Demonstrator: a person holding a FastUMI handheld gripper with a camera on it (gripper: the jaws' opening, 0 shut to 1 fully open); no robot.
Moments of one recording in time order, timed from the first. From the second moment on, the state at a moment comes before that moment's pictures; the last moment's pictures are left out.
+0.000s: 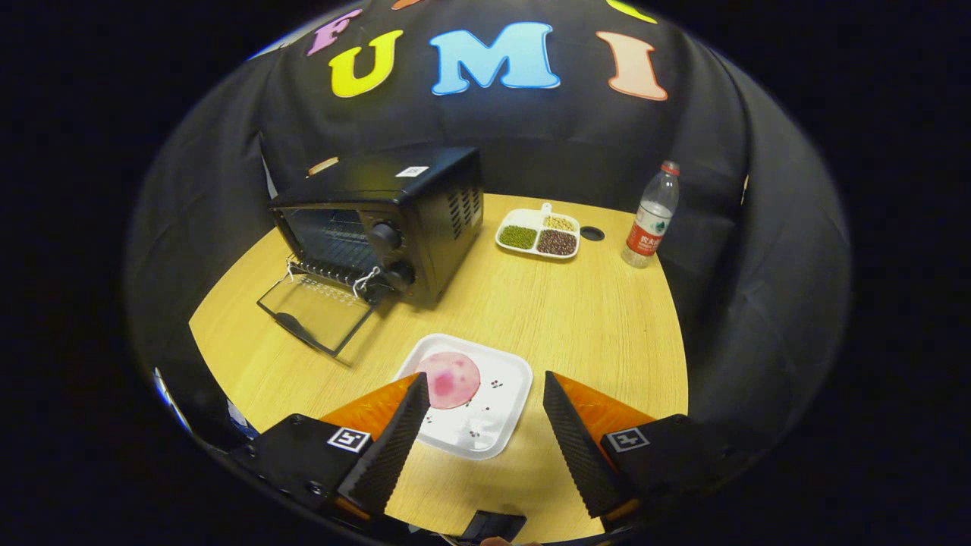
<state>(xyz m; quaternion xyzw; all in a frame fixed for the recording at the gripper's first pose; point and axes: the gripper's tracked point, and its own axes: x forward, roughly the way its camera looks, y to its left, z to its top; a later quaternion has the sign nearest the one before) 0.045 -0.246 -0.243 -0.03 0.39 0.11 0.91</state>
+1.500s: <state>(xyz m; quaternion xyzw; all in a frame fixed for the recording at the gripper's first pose) 0.049 -0.262 -0.363 0.08 0.62 0.01 0.78</state>
